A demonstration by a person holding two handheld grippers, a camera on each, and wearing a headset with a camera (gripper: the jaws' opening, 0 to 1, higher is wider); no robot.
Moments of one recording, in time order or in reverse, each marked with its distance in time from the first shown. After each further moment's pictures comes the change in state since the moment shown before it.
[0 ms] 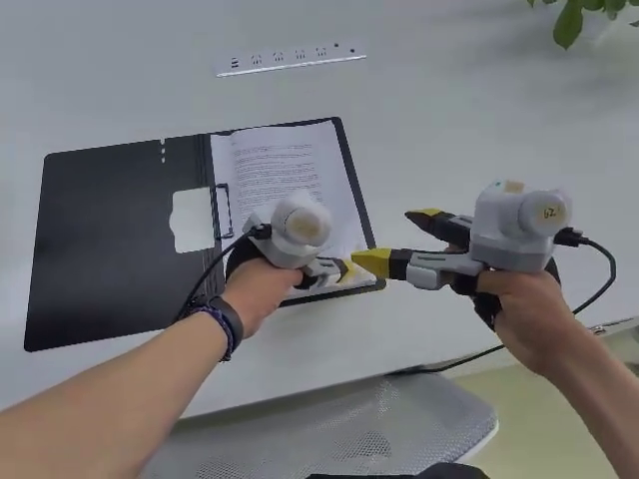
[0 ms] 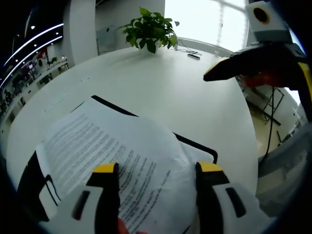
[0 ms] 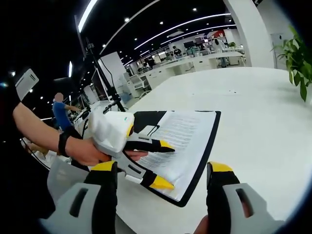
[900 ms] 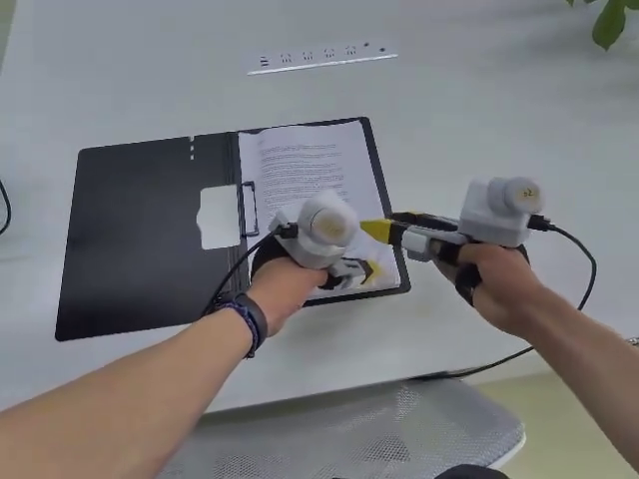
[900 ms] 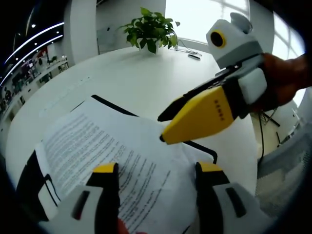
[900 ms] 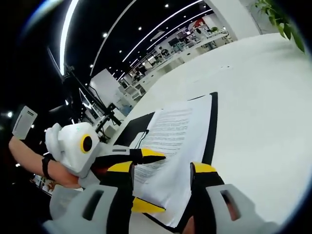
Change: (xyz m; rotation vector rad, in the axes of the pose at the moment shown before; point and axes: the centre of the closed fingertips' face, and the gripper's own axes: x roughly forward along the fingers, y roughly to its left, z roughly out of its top) left arm 0.000 0.000 0.000 -0.010 0.000 -0.005; right arm 0.069 -0.038 -0.013 0.264 -0.038 0.063
